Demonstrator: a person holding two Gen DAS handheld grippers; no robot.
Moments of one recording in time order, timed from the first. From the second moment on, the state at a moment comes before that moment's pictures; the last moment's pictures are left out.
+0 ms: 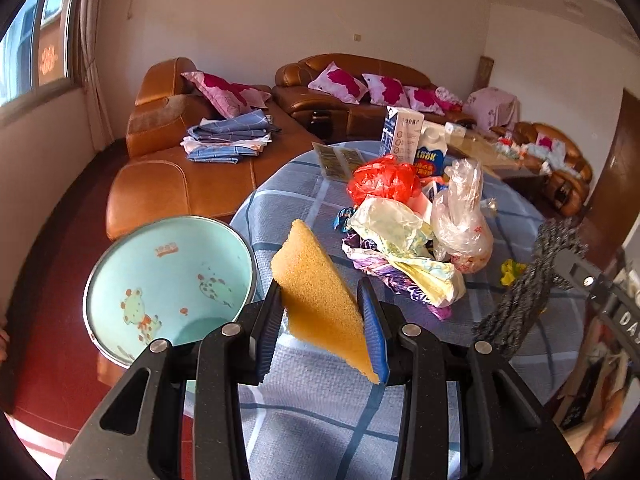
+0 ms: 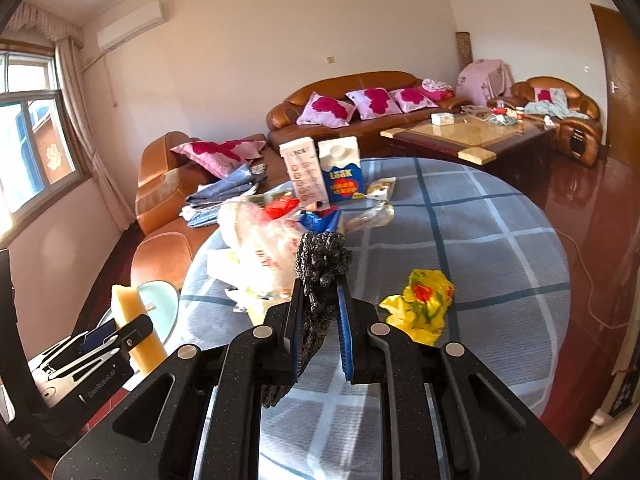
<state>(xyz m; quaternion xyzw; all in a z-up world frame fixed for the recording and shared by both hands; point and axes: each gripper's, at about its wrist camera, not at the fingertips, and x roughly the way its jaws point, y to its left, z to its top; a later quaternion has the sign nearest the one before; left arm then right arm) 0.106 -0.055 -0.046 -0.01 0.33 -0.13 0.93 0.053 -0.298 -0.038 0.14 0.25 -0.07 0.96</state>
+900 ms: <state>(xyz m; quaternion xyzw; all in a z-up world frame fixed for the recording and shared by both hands) 0.121 0.077 -0.048 -0.07 0.33 -0.01 0.94 0.121 -0.162 -0.034 0.08 0.26 0.08 0.96</state>
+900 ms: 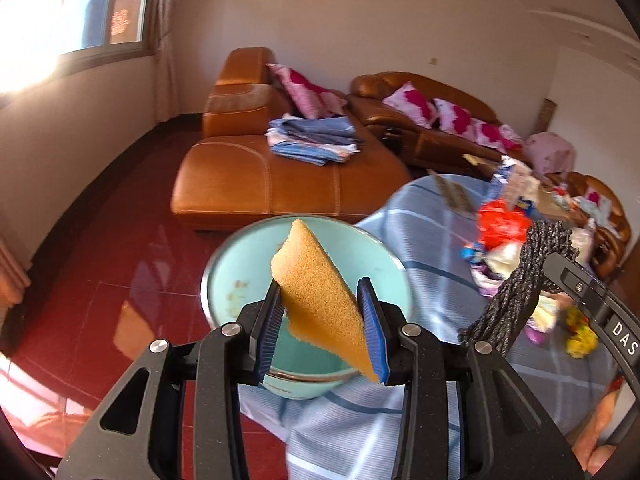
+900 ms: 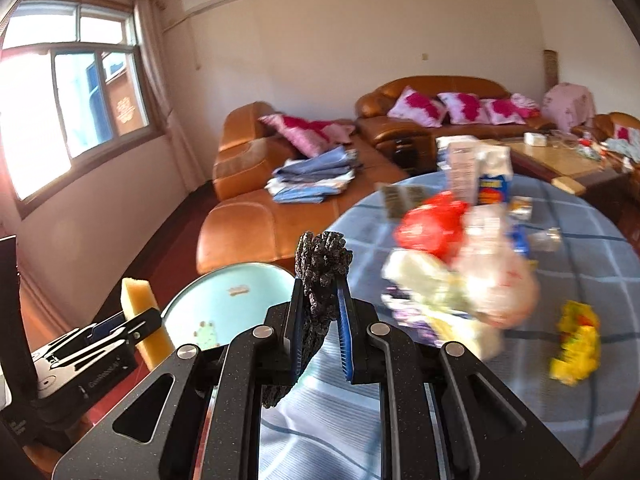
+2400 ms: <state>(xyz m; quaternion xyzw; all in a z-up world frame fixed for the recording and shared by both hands) 0.157 0.096 -0.080 -0.02 0.37 0.11 0.92 0.167 -0.144 -0.063 0.09 0.30 0.12 0.94</state>
